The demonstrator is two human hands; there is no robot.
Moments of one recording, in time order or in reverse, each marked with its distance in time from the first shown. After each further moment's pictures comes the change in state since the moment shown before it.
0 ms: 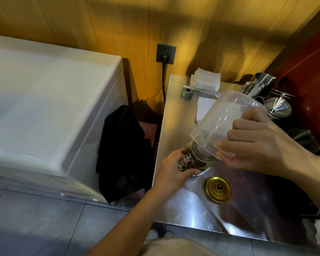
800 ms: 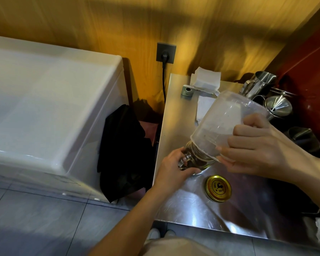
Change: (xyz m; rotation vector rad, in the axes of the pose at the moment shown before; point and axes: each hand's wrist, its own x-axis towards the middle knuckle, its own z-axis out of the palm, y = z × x) left_hand -0.001 -0.001 0.001 0.020 -0.008 -0.016; right_hand -0.009 -0.006 0.001 -0.050 0.007 -0.068
